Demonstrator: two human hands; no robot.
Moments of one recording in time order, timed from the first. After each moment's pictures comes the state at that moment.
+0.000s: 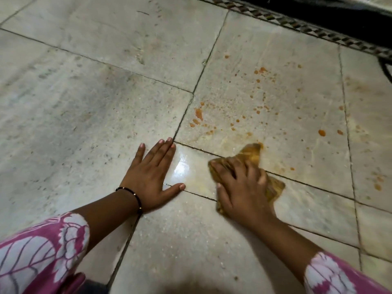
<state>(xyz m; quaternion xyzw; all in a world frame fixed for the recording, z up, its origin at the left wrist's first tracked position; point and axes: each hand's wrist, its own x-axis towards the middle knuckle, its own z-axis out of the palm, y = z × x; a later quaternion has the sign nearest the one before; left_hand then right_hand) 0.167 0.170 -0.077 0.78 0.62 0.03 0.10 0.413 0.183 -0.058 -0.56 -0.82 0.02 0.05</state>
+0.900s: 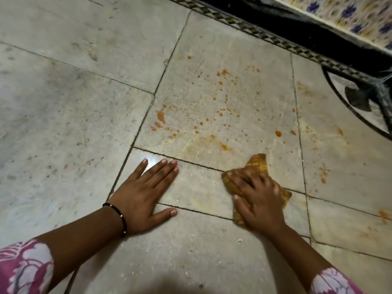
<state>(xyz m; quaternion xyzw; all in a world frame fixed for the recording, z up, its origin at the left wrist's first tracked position) 0.222 0.175 -0.079 0.87 0.48 0.04 0.12 0.534 0.186 -0.053 -0.59 -0.80 0.03 0.02</state>
